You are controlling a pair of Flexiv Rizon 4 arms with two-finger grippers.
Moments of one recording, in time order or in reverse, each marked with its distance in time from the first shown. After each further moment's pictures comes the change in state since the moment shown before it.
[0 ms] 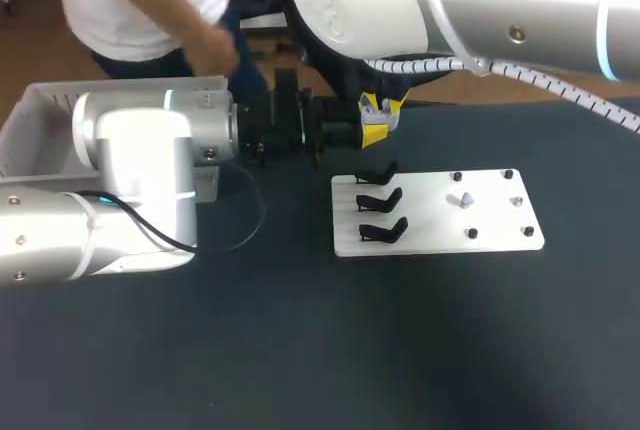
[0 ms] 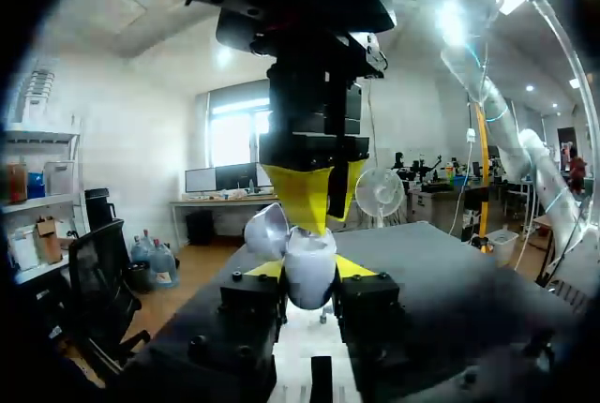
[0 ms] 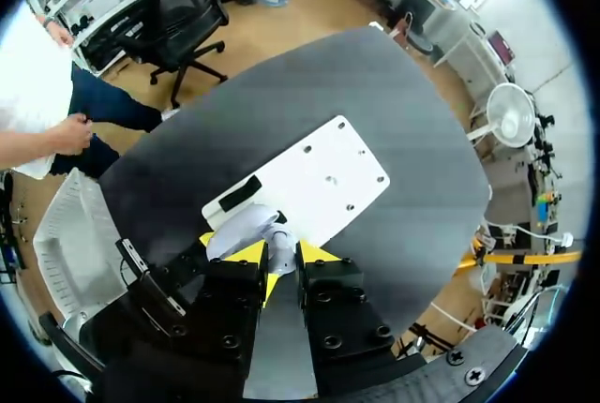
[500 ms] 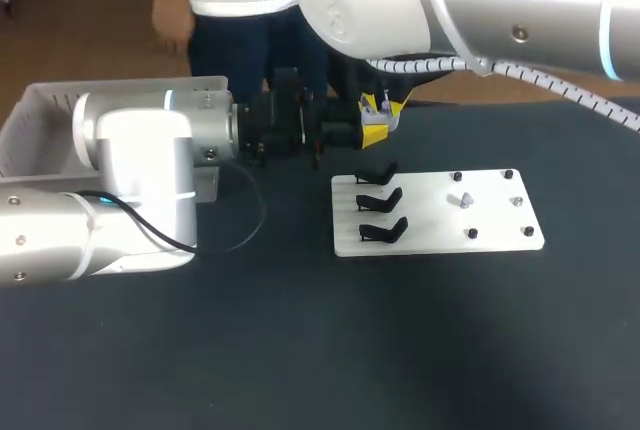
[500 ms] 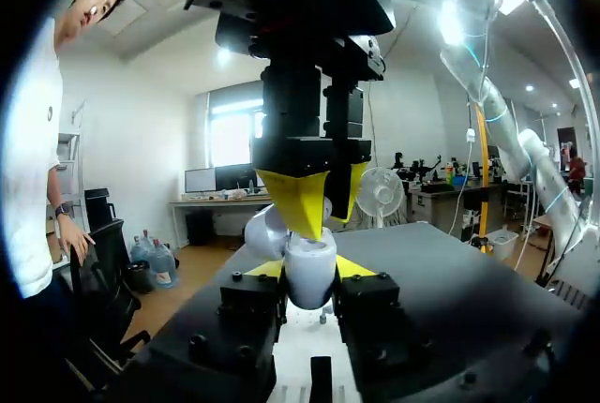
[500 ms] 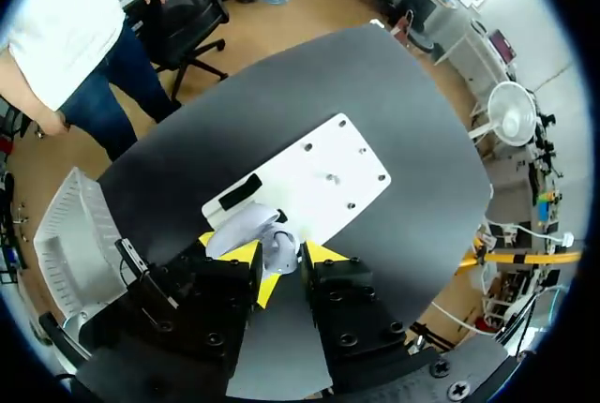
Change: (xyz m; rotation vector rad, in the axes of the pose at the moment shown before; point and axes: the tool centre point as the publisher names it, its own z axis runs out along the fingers) left arm 0.000 0.000 0.000 0.001 -0.001 0.000; right arm 0.000 0.000 0.002 -0.004 0.009 0.001
